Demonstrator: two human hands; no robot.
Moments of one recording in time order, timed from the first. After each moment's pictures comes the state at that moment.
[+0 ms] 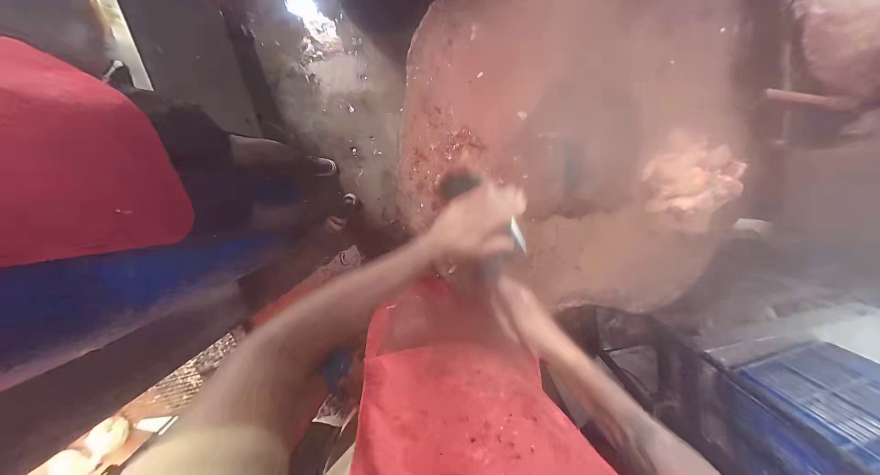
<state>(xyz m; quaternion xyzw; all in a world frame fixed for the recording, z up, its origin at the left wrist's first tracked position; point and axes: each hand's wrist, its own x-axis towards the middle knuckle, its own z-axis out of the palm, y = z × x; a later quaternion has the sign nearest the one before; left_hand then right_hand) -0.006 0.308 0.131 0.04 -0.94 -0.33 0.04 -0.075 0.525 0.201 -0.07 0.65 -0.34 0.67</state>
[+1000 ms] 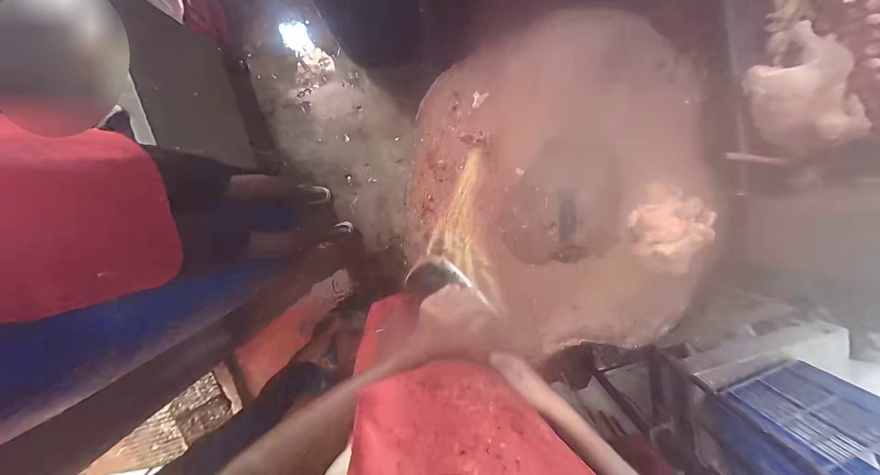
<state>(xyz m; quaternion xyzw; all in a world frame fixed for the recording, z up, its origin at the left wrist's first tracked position) 0.057 0.338 0.136 0.27 -0.87 -0.38 0.17 -0.058 0.531 0.191 -0.13 0.65 -0.22 0.72</state>
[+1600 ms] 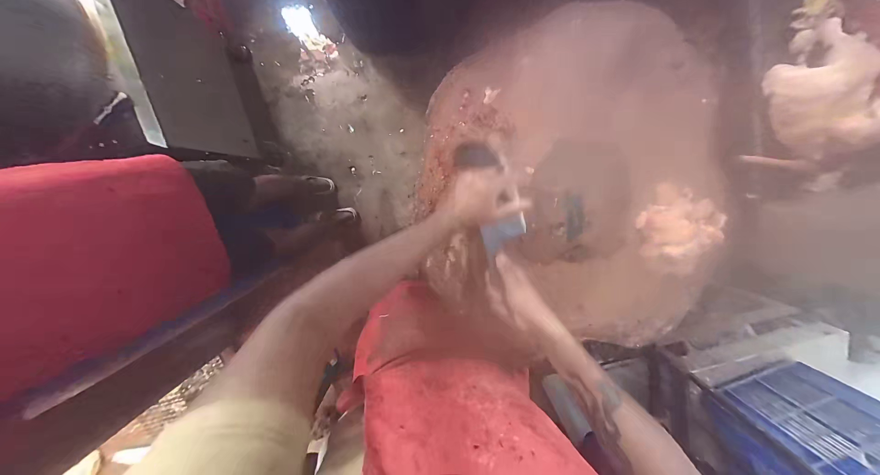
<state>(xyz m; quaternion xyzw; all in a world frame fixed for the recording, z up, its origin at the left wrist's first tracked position) -0.060 0.202 0.136 0.17 -0.89 -0.40 0.10 -0.098 0.407 0.195 0.01 0.63 -0.37 0.68</state>
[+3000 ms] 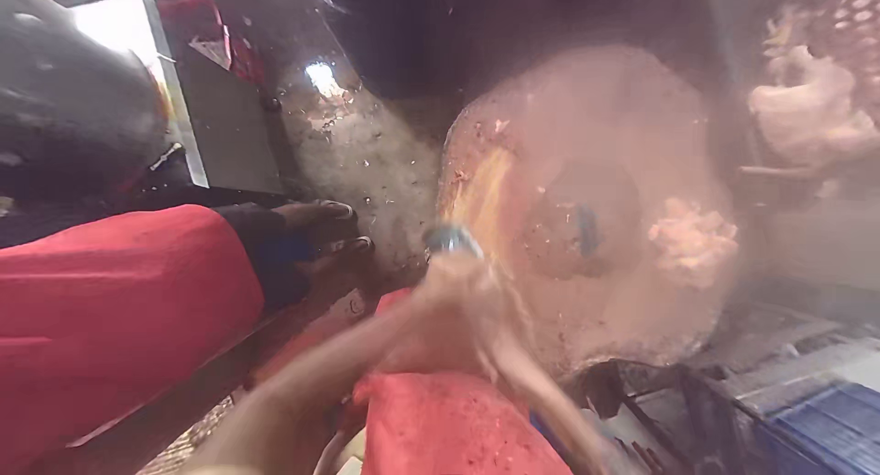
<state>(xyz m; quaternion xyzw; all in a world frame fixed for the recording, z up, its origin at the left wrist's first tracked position) 0.054 0.245 0.131 0.19 -0.90 -0.34 0.18 -0.017 0.429 0.192 -0.09 0.67 -0.29 0.68</state>
